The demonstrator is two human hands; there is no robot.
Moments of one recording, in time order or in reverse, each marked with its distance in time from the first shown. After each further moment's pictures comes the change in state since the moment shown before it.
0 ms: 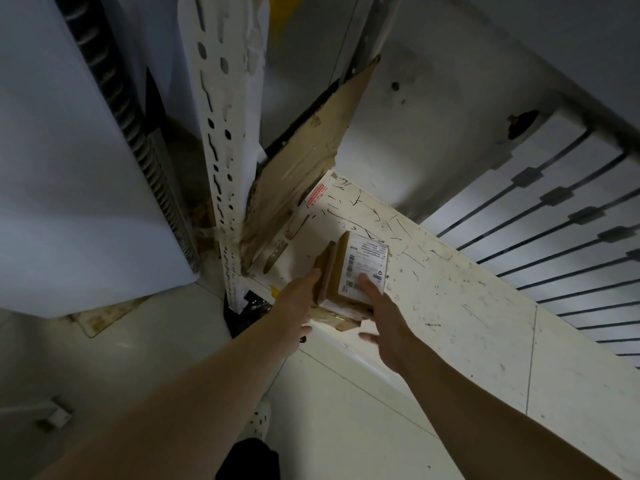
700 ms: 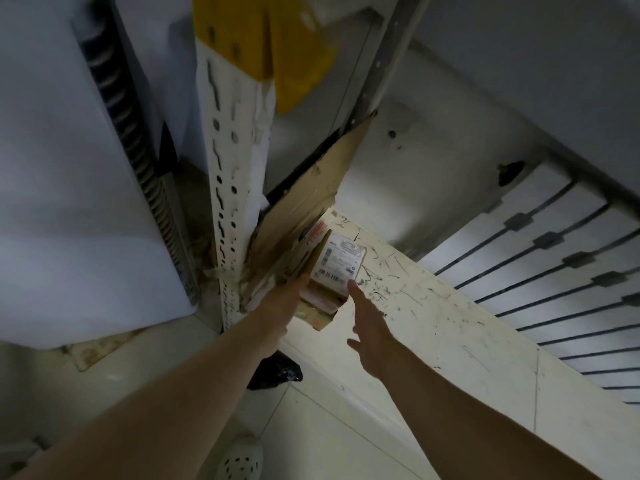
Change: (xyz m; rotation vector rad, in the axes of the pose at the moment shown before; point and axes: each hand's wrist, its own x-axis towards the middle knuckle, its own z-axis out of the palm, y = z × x) left_hand -0.009 0.052 -0.008 0.088 0.039 0.222; right_hand 0.013 -0.048 0.032 0.027 0.000 0.032
